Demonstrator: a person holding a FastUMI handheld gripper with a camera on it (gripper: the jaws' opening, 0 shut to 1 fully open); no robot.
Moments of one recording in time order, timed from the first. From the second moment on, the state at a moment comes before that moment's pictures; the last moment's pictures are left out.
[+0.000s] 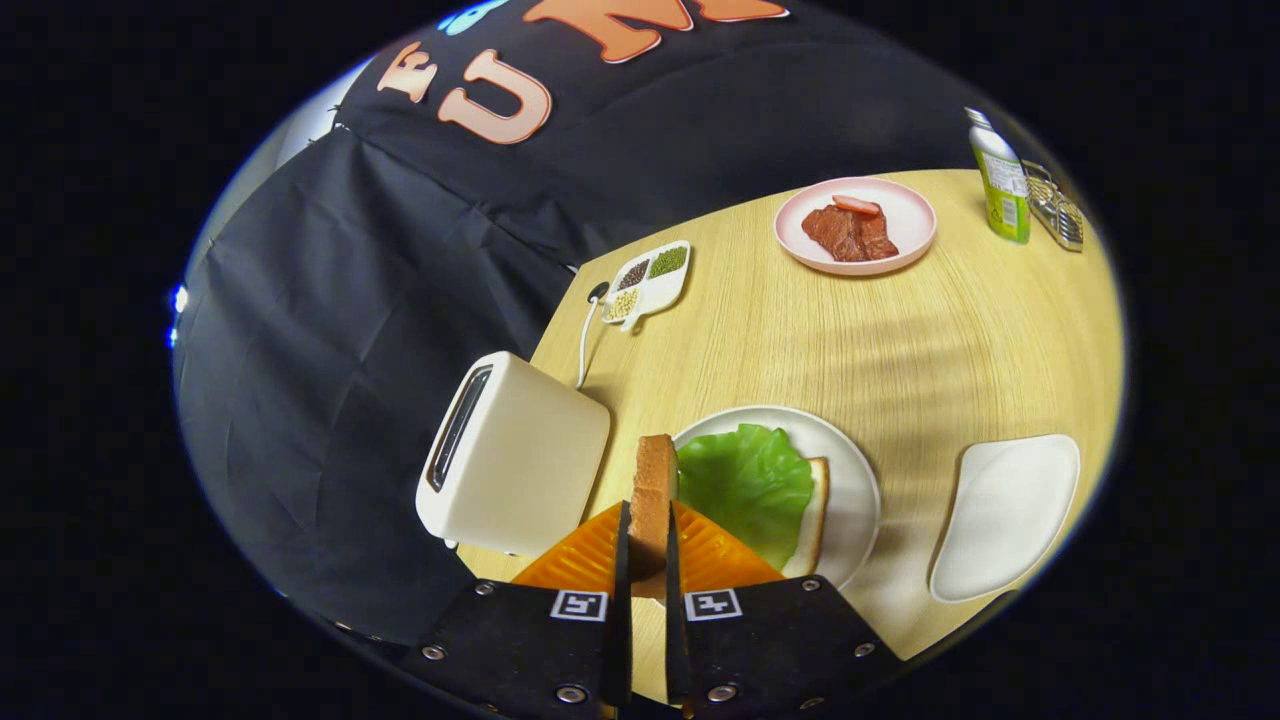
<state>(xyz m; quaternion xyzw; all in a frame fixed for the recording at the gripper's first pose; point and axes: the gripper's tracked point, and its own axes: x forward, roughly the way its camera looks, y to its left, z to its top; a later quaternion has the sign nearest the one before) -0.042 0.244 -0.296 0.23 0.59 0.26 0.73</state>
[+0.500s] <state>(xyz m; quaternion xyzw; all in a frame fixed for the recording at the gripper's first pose) -0.035 0.190 -0.343 0.17 0.59 0.20 0.77</state>
